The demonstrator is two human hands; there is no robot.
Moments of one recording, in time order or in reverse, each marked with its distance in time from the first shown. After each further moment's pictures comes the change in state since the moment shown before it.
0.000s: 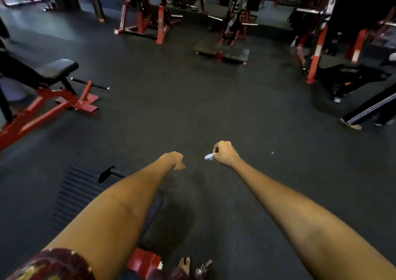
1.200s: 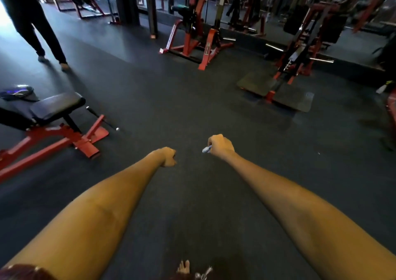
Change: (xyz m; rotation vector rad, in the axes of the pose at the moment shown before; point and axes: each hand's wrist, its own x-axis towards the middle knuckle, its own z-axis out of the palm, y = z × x) left_hand 0.599 -0.239 -0.468 -0.167 0.085 -0.271; right_hand 0.820 -0.175 -0.218 -0.372 -0.068 -0.402
